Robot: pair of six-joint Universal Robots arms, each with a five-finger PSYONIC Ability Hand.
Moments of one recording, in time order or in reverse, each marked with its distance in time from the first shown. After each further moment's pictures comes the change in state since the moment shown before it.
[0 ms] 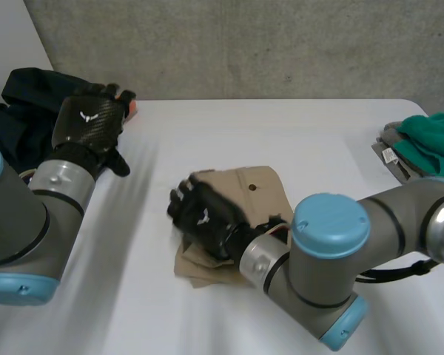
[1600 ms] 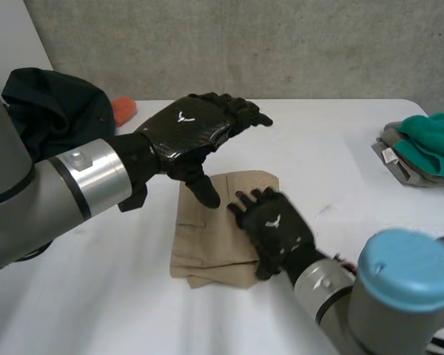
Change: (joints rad) left arm -0.039 -0.033 0.300 -0.466 0.739 -0.149; right arm -0.086 -0.223 0.393 -0.112 0.191 0.422; left_hand 0.003 0.004 0.002 0.003 0.001; right_hand -0.031 -0.006 -0.011 -0.001 -0.026
